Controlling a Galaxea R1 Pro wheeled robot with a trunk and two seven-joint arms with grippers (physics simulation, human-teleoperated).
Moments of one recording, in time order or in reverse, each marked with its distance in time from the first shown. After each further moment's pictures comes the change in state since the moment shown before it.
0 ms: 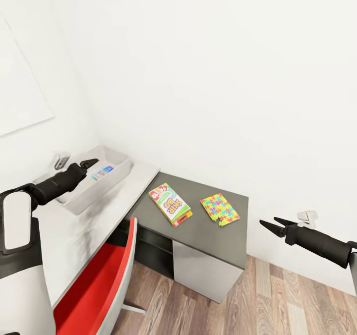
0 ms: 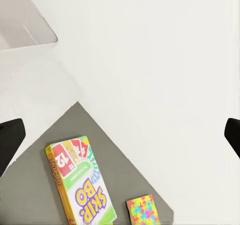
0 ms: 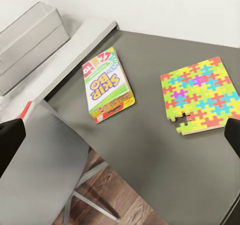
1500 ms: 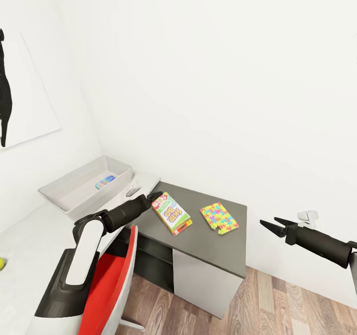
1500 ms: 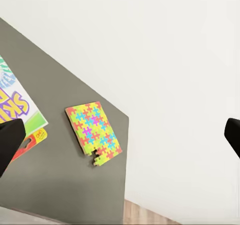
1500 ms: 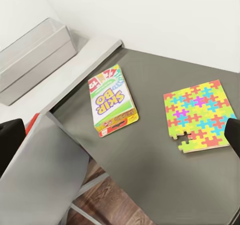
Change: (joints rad) left arm 0.229 -0.151 -0.467 -0.019 0.004 -0.158 0.007; right arm 0.000 -0.001 -0.001 0.001 0.002 0.000 -0.001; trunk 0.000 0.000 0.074
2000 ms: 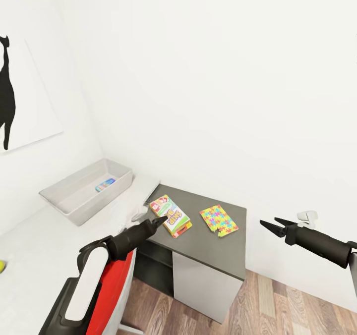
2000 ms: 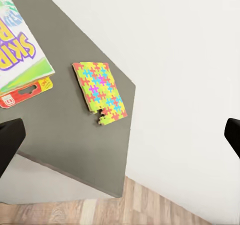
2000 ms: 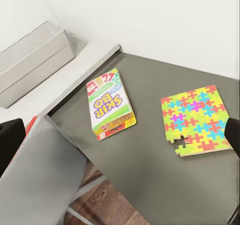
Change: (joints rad) left arm 0.168 -0.009 -0.047 0.000 0.002 -0.048 -0.011; right arm 0.000 0.002 0.001 0.000 0.007 -0.002 -0.011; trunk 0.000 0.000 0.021
